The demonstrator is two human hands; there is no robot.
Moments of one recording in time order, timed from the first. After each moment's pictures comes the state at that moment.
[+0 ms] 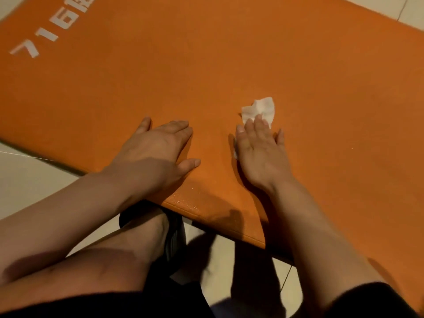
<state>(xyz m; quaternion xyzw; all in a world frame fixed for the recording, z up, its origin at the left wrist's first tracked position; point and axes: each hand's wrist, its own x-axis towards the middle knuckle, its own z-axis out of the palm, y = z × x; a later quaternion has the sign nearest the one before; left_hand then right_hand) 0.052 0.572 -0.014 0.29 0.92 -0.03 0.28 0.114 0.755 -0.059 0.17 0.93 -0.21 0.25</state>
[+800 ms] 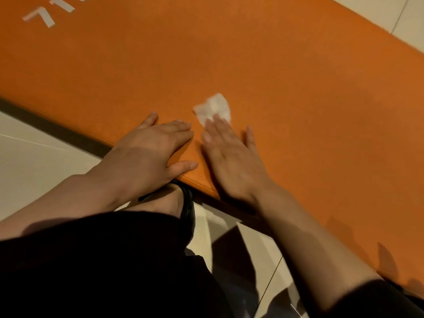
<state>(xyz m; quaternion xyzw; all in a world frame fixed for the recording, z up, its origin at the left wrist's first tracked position) 0.077 0.509 -0.004 0.35 0.90 0.15 0.21 0.134 0.682 -0.022 0.04 0.93 -0.26 0.26</state>
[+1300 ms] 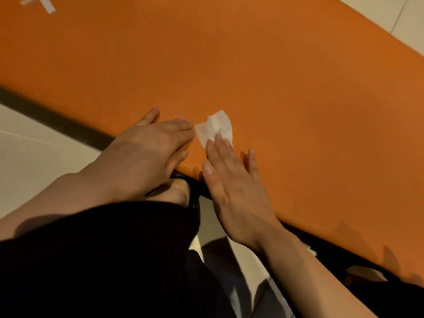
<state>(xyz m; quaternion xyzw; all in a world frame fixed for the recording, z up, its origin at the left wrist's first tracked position) 0.080 0.489 -0.013 0.38 0.90 0.15 0.17 0.186 0.650 -0.004 0.04 0.93 -0.27 0.24</state>
